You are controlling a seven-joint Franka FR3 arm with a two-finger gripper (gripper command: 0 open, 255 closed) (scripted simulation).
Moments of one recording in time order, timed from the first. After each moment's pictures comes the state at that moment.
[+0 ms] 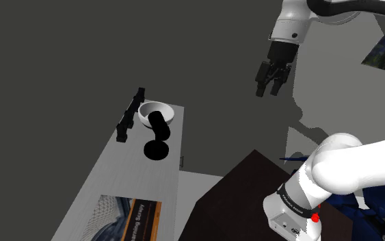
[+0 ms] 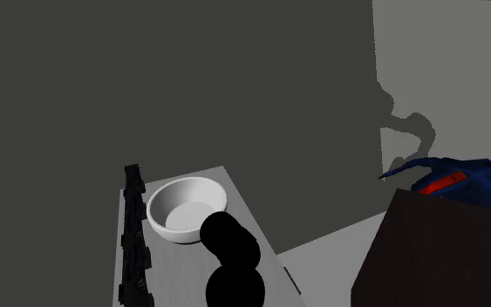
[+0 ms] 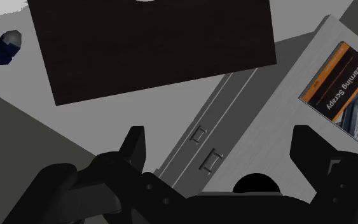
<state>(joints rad) -0.01 -0.76 0.01 -2.37 0.11 1.43 0.17</state>
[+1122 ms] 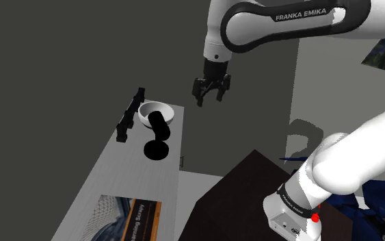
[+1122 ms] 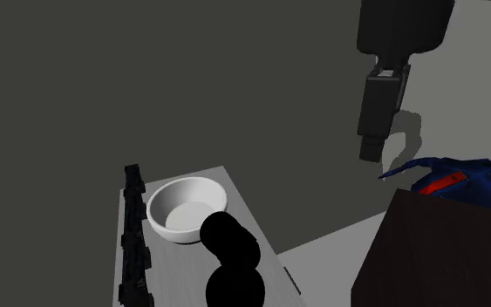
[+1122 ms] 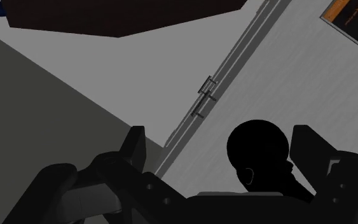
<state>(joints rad) 0.00 -0.28 0.27 -2.23 0.02 1.83 0.44</state>
